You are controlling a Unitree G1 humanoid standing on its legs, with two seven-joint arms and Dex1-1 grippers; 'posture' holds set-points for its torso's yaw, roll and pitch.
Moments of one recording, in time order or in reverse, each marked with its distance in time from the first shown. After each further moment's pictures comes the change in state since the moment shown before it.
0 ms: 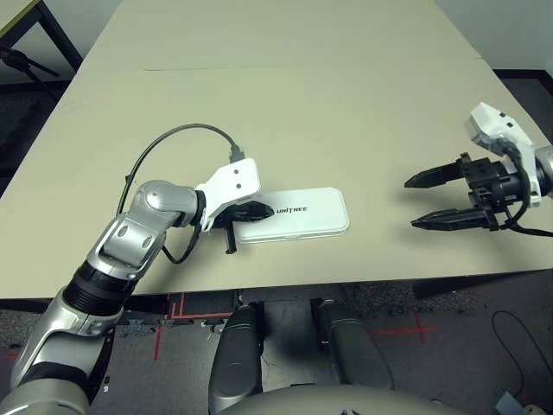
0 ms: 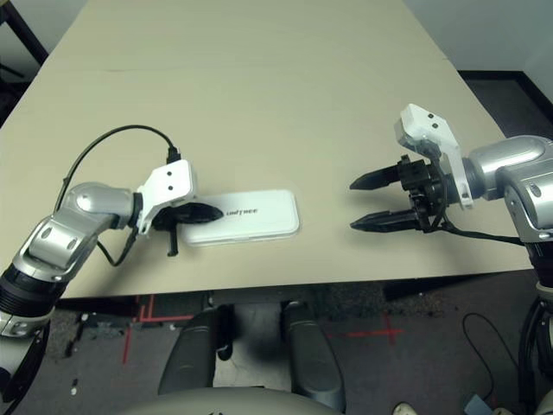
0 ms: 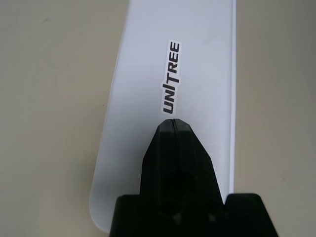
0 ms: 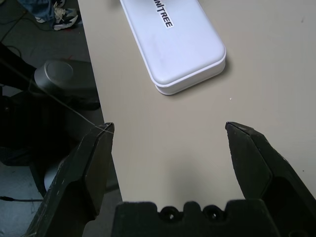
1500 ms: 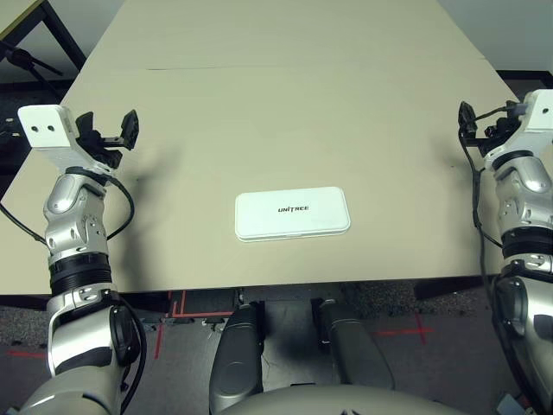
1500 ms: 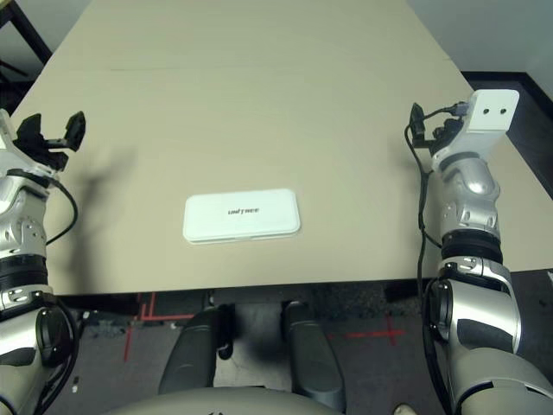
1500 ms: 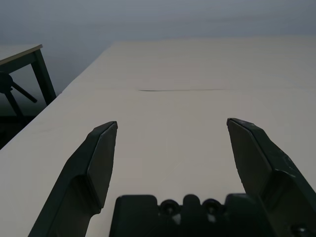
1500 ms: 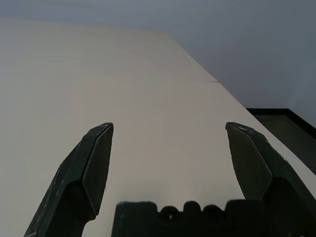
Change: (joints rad) left arm -0.072 -0.186 0.757 0.794 -0.154 -0.636 0.663; right arm -0.162 0.471 -0.421 0.893 -0.216 -0.885 -1.238
